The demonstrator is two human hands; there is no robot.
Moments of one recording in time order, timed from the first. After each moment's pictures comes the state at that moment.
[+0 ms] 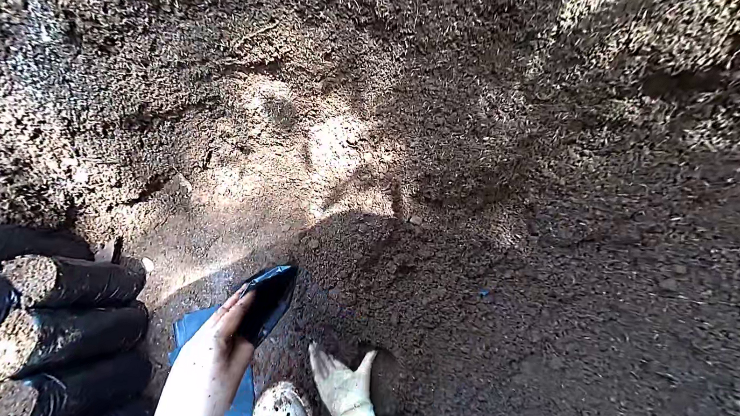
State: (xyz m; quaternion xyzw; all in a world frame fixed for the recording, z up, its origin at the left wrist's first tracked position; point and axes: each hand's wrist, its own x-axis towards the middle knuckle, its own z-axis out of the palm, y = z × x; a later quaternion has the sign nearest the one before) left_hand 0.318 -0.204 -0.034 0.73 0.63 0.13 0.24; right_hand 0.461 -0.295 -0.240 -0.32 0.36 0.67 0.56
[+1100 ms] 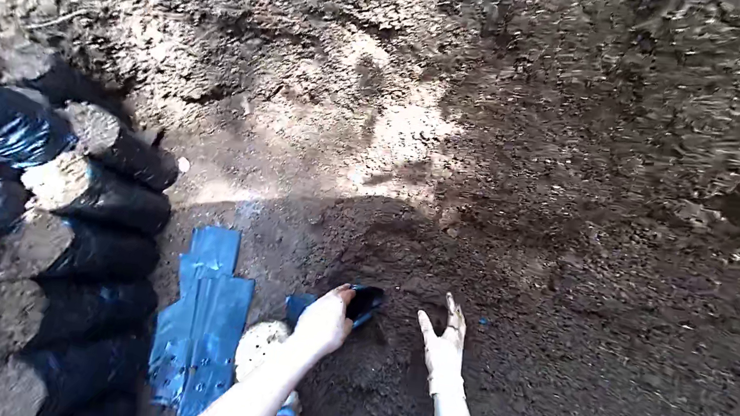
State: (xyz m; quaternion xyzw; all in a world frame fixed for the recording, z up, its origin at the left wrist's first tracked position) left_hand 0.396 -0.224 -0.134 0.64 0.57 -0.04 0.52; right_hand 0.634 -0.272 -0.172 -0.83 -0.41 0.30 0.24
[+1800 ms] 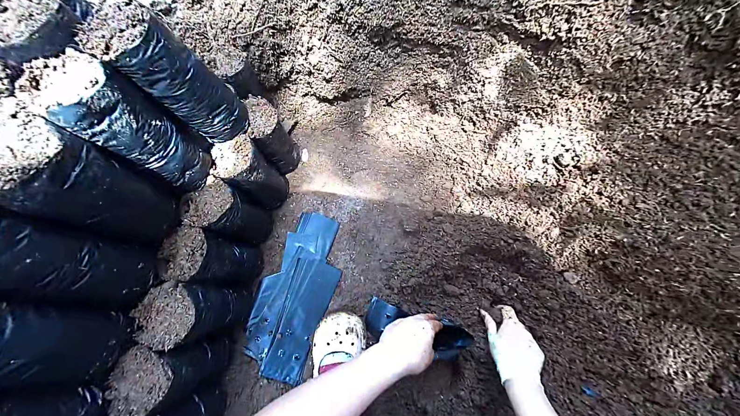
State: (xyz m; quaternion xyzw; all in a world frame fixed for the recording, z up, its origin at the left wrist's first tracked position) left_hand 0.394 -0.239 -0.143 0.65 0.54 -0.05 0.53; right_hand 0.607 -0.194 -0.193 -0.77 -0.58 0.22 -0.15
